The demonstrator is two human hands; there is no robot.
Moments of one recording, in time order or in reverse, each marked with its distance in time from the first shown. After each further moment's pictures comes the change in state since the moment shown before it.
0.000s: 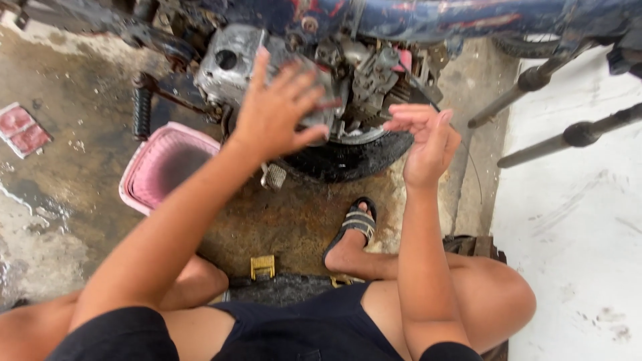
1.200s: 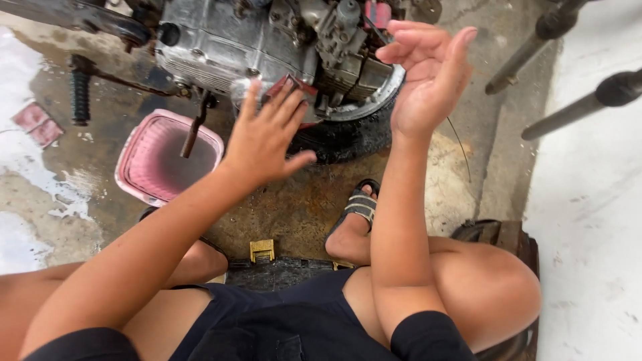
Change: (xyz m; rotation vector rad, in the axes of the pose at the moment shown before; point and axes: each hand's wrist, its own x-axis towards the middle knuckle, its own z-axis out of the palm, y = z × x) left_hand -0.022 0.089 0.015 0.222 -0.205 0.037; right_hand 0.044 -0.002 -0.027 0.357 0.254 0.025
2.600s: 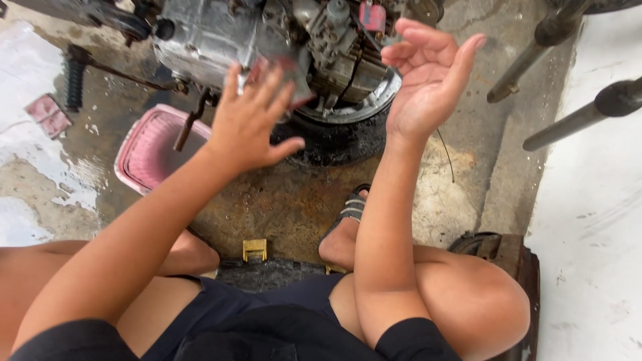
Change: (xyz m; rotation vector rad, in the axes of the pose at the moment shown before) left_hand 0.011 -0.010 -0.008 -0.050 0.049 -0.083; right_hand 0.005 -0.006 -0.022 0.183 0.051 0.095
